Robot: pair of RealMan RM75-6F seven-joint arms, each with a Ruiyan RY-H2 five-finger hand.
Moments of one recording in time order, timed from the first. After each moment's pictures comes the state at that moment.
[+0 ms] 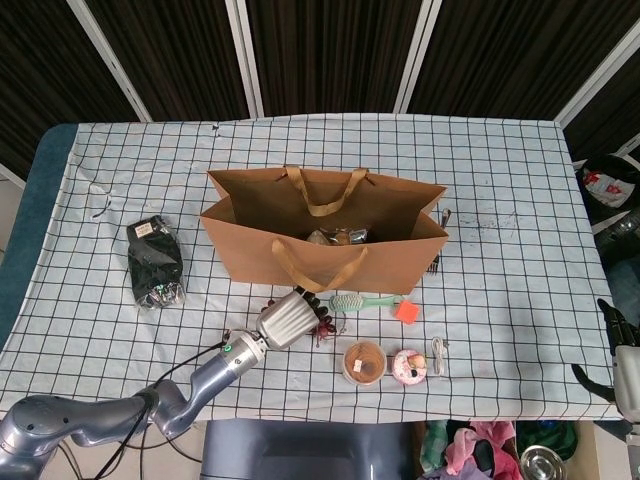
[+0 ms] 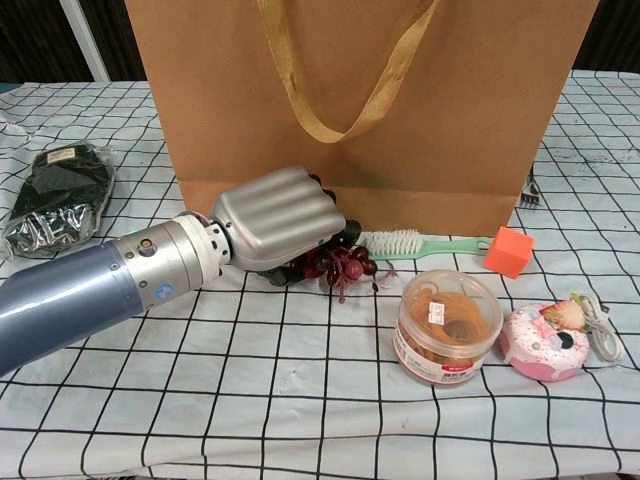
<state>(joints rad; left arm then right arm) -0.84 -1.88 -0.10 -1.17 1.58 0.95 0.65 -0.01 -1.10 0.09 -1.59 -1.41 1.51 -0.04</state>
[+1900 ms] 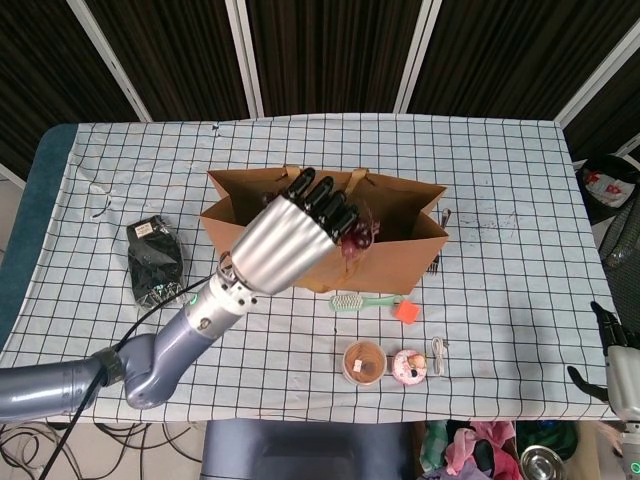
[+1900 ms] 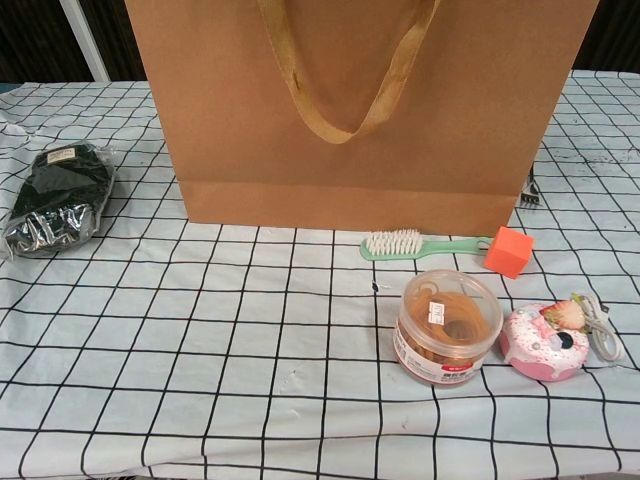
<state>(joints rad) -1.00 -1.41 -0.54 -1.77 1.48 1.10 0.92 0.00 -1.12 0.08 -1.58 -1.38 1.48 -0.08</state>
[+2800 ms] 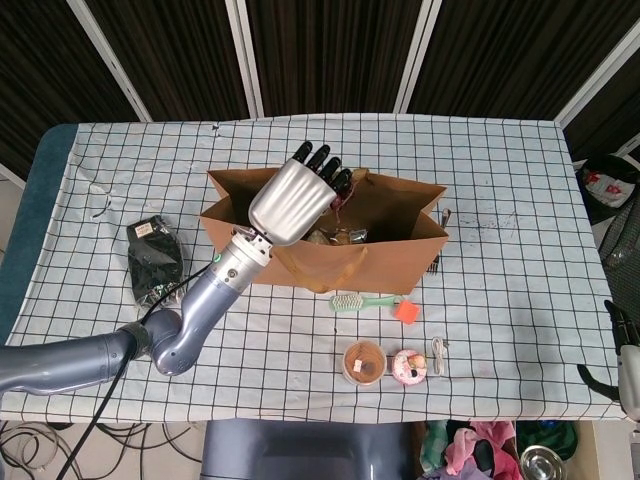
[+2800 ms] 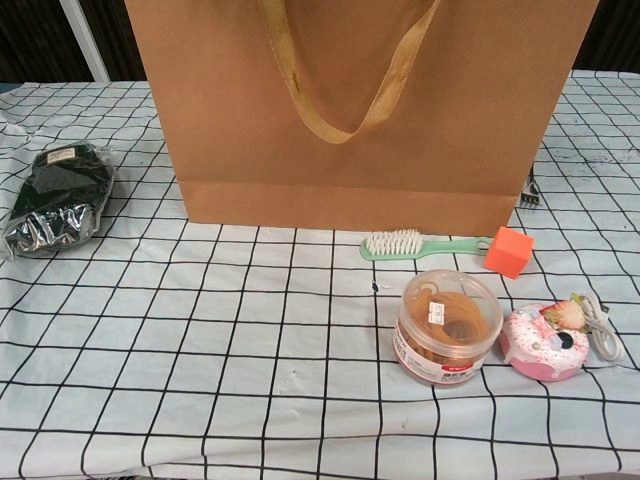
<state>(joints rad) -1.12 -1.46 -0.46 -1.56 1.20 1.02 0.90 -0.01 -1.11 0.10 -1.57 -1.36 1.49 -0.05</state>
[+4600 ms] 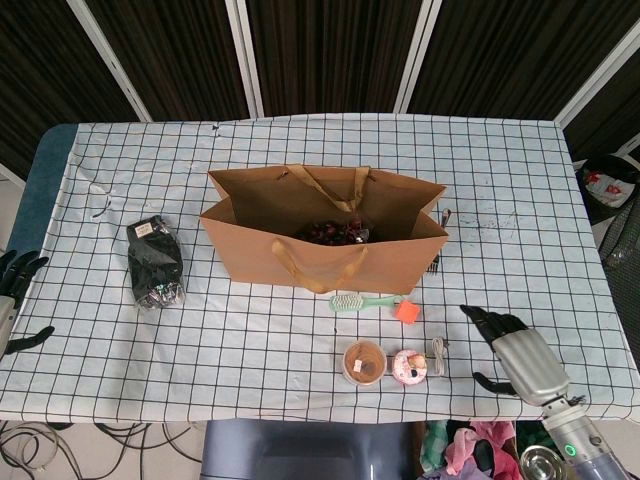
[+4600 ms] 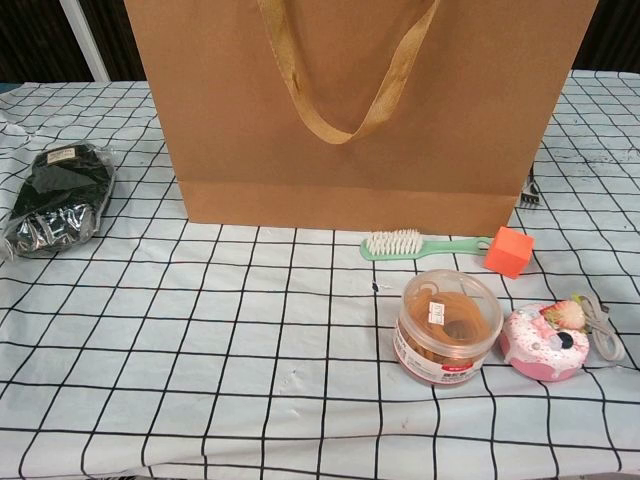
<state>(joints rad) -0.22 -1.01 0.03 -1.56 1.47 1.50 -0.02 0.21 -0.98 0.02 -1.90 -1.65 1.19 -0.13</state>
